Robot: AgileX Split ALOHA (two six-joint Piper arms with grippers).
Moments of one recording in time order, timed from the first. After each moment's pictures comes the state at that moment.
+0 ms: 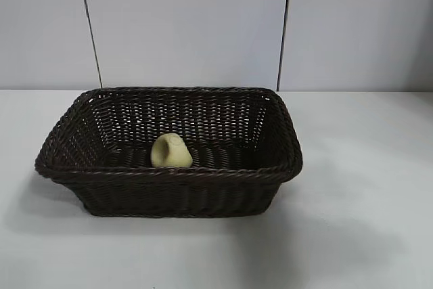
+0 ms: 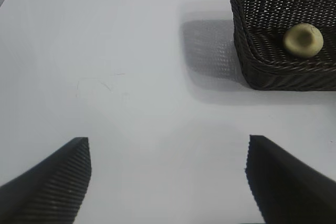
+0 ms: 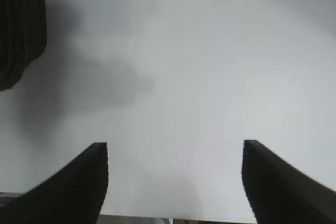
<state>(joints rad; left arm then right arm) -0.04 -0.01 -0.48 -0.02 1.13 0.05 0.08 0.82 -0.78 -0.02 1.14 0.05</state>
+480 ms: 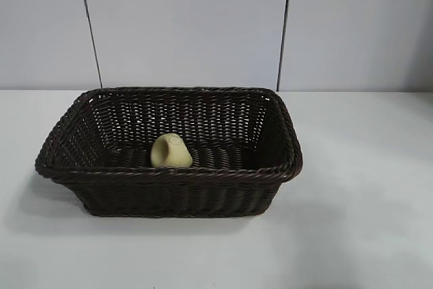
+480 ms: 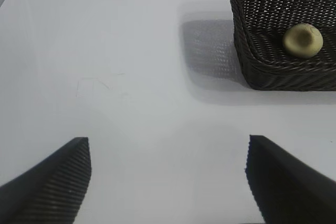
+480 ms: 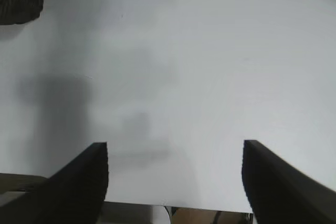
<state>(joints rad) -0.04 -0.01 -0.48 -0.02 1.13 0.05 0.08 0.45 -0.47 -0.01 1.07 0.05</state>
